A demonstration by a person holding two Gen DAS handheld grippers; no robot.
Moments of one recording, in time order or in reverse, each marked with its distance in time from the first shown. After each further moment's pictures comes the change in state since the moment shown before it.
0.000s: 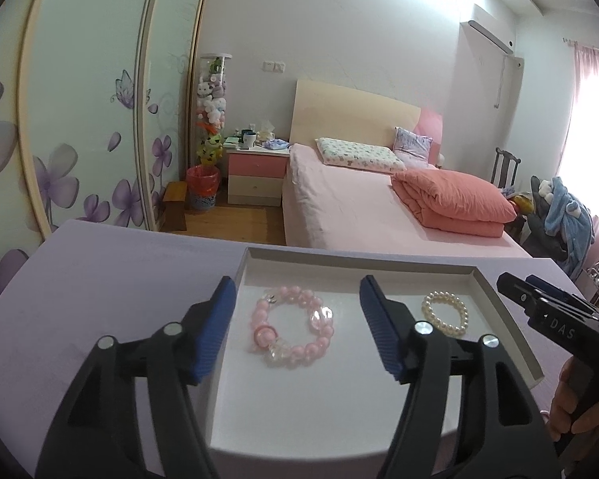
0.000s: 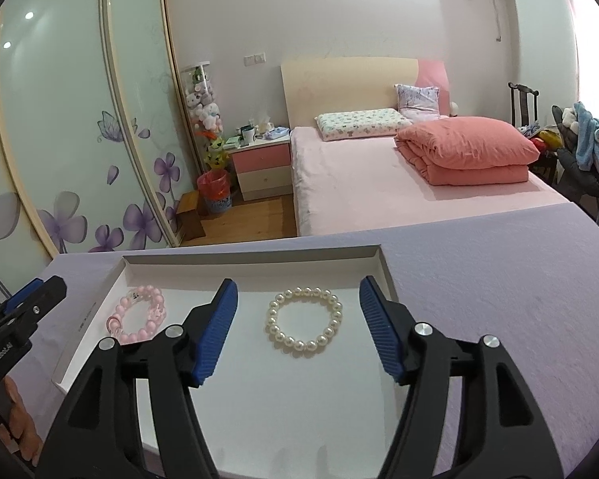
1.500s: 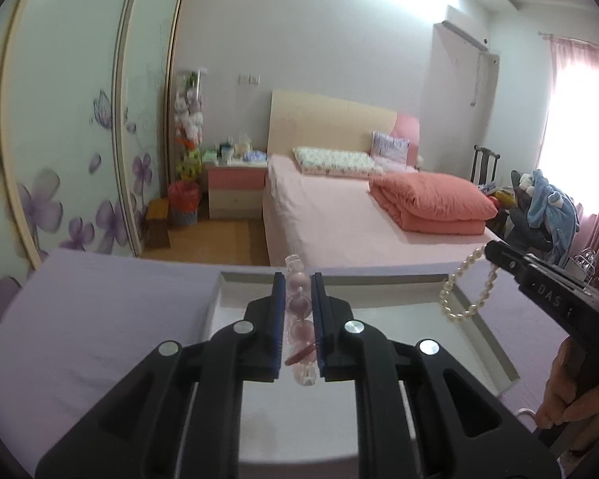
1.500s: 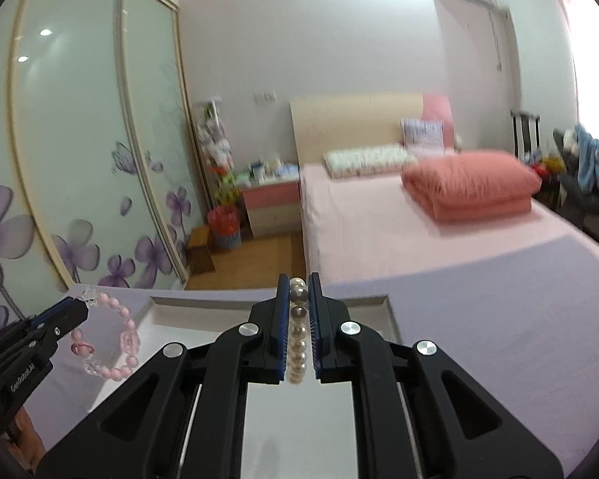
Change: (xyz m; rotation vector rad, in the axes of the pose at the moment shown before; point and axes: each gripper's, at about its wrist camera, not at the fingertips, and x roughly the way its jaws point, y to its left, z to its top) left arm -0.001 -0.028 0.024 0.056 -0.019 -0.066; right arm -0.005 -0.001 0.016 0.009 -0.087 0.033
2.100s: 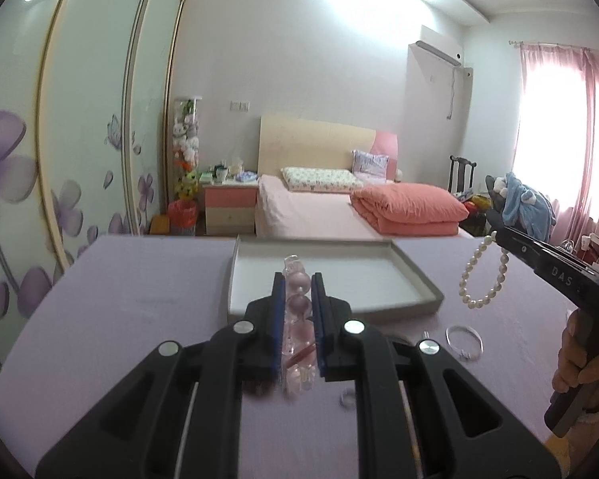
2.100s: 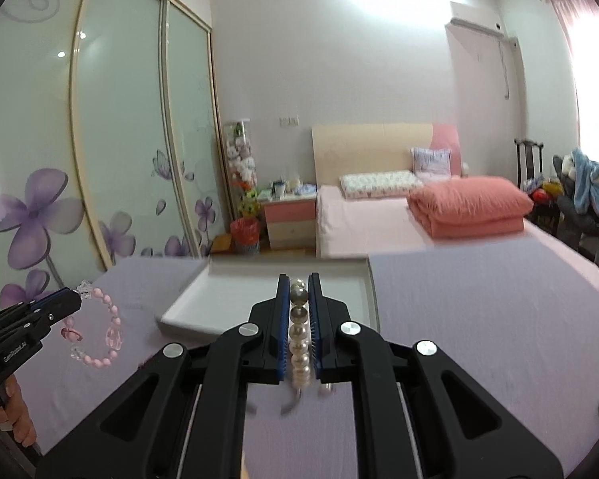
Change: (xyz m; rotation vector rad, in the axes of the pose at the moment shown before) left arm -0.197 -0.007 -0.077 0.052 -0.114 -0.032; right arm -0.180 0.008 -0.048 -0.088 -0.155 0.061
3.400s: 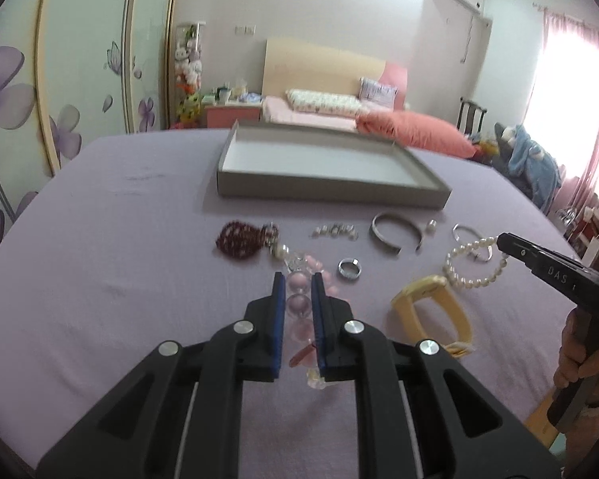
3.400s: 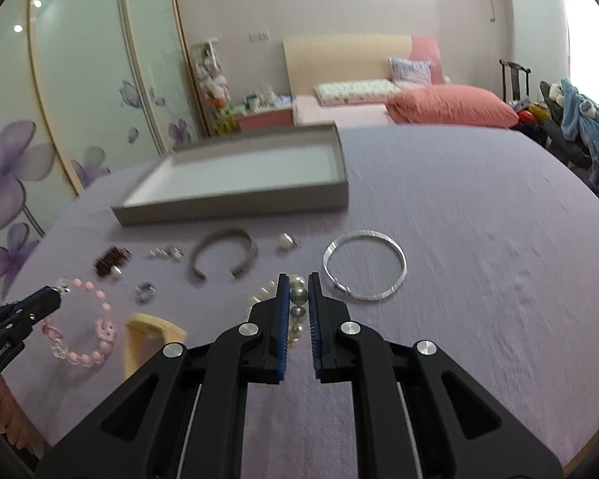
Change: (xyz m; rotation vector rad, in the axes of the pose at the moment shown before) left arm -0.004 -0.002 -0.094 -0.054 0.279 -0.002; right arm -0.005 -0.025 -0.094 0.075 0.312 -0.047
